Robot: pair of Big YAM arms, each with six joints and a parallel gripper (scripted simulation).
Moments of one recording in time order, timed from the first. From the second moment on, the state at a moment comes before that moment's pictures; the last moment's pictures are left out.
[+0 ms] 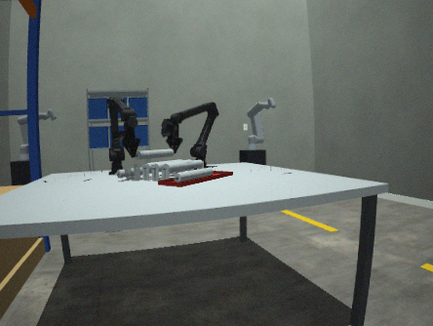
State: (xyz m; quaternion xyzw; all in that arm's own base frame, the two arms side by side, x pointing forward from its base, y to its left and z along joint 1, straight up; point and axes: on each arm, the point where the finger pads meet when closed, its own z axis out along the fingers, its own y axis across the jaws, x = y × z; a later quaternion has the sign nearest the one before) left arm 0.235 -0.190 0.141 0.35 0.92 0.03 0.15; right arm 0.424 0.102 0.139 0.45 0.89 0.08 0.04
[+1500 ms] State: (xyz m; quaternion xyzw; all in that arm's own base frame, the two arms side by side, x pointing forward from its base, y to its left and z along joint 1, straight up) left arm 0.236 -0.190 0.124 0.35 0.92 0.03 0.15; right arm 0.426 0.103 0.124 0.45 0.89 0.08 0.04
